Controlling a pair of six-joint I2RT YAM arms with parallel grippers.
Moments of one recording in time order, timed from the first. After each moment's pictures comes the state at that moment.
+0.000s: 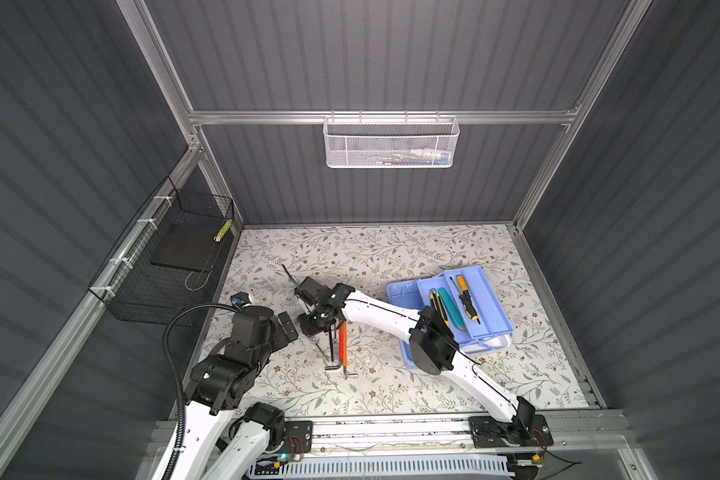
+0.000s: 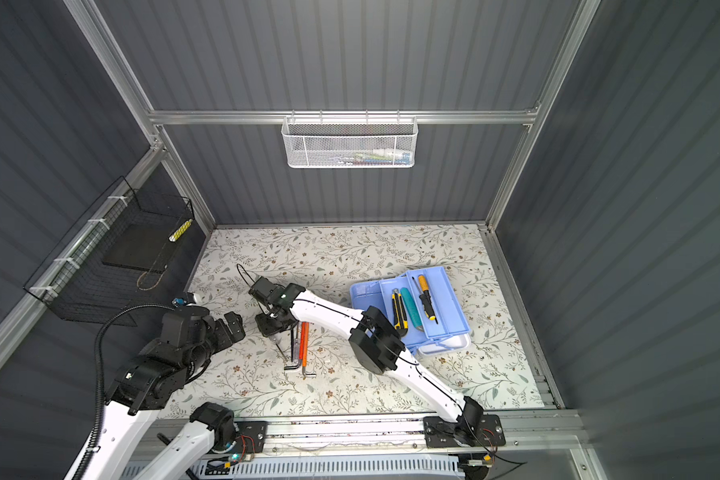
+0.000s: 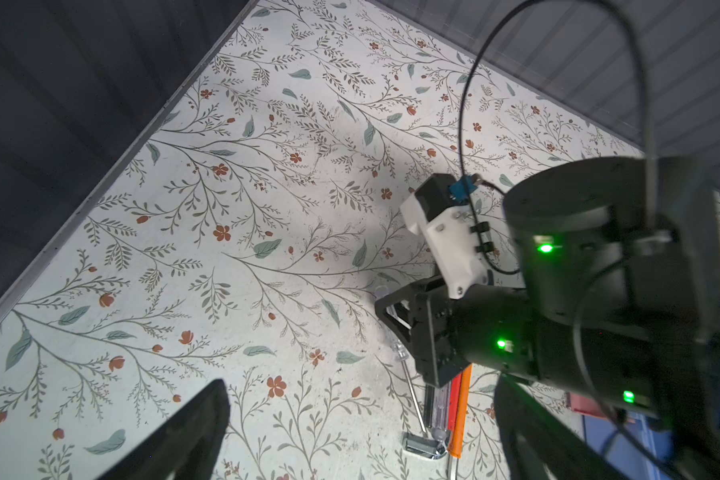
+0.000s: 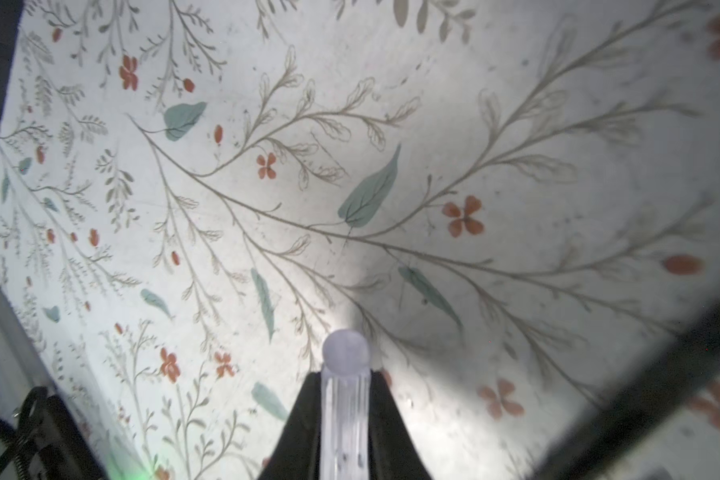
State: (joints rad) left arm -0.37 0.63 0.89 -1.04 -0.32 -0.62; right arm 1.06 2.56 2.36 -0.83 -0.22 0.45
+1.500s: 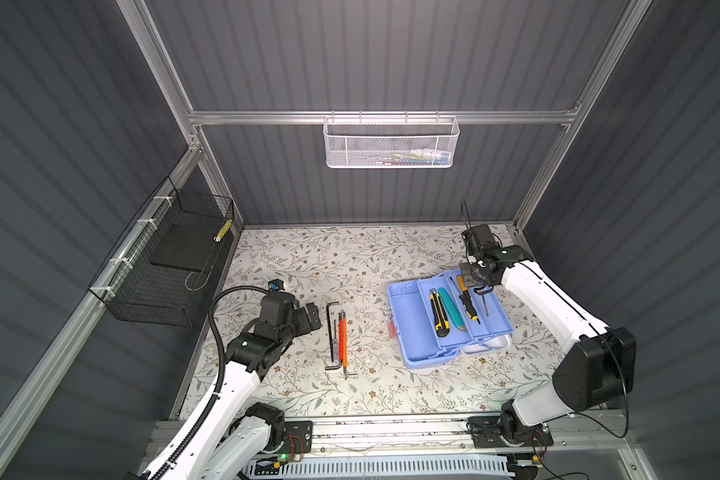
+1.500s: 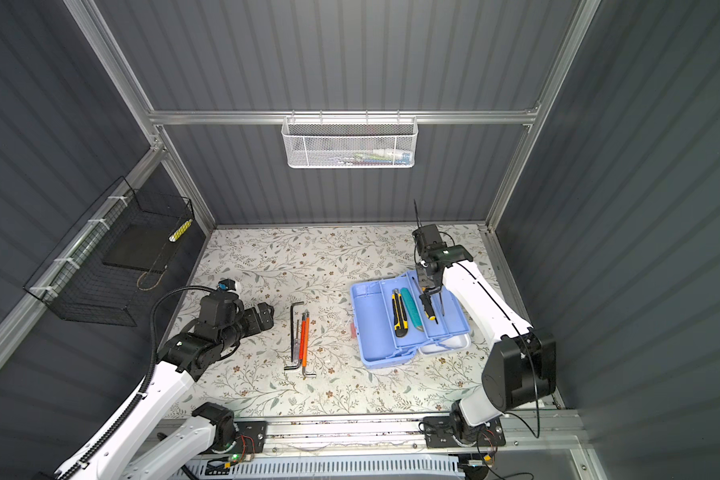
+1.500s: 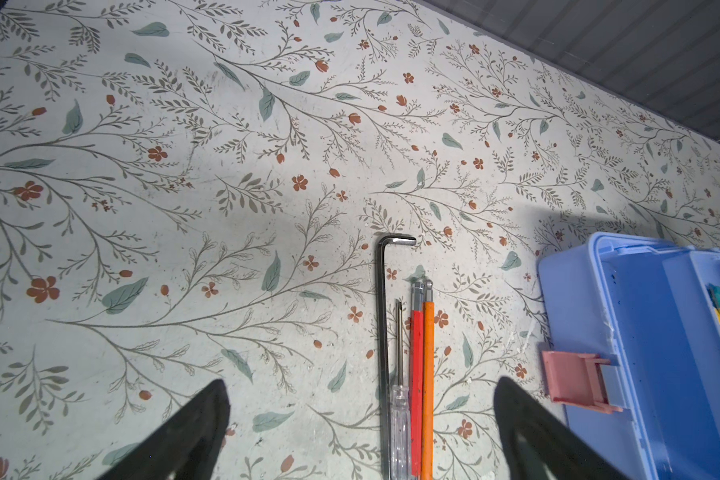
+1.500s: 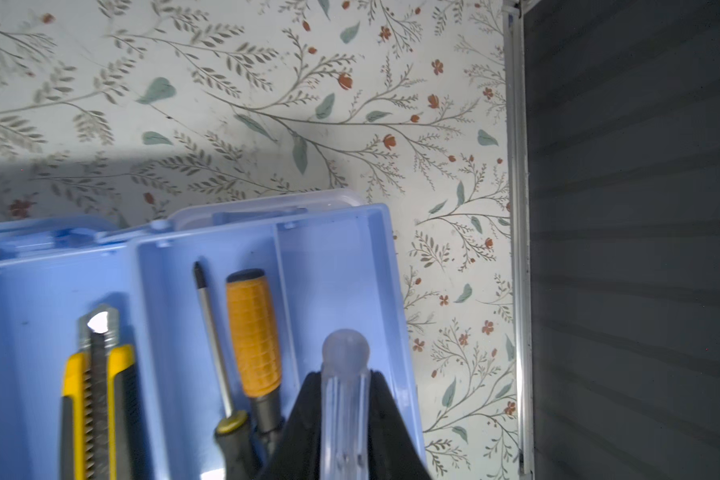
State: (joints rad) left arm -0.37 0.83 0.71 -0.63 -0.13 -0.51; right arm 0.27 1.55 1.35 -0.92 0.40 0.09
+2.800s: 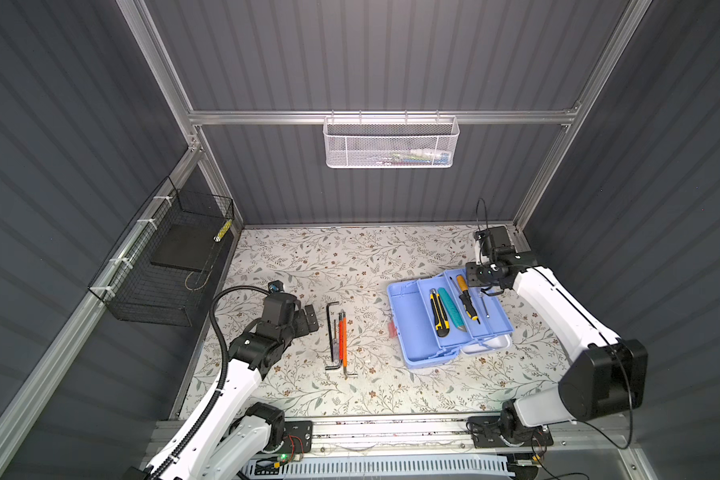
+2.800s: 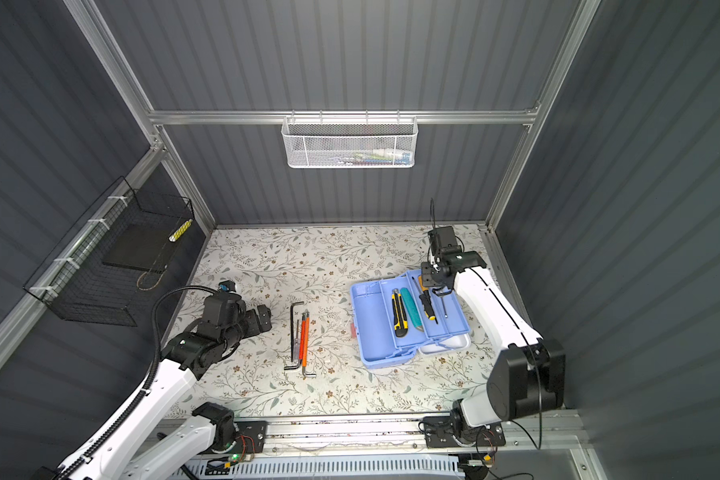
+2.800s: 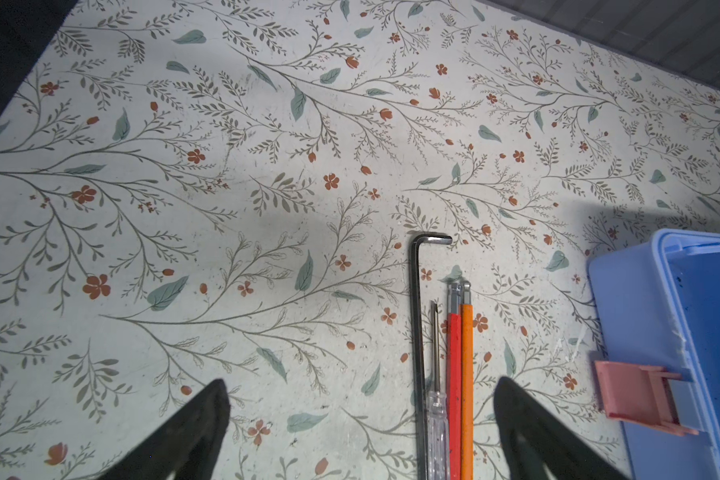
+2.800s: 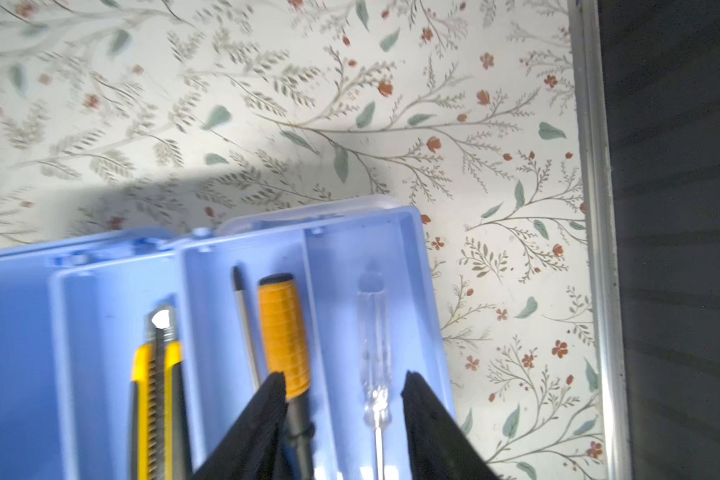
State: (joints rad) left arm -0.37 0.85 0.71 -0.64 -0.21 -0.47; right arm 0.23 1.43 1.30 -0.84 0.15 0.15
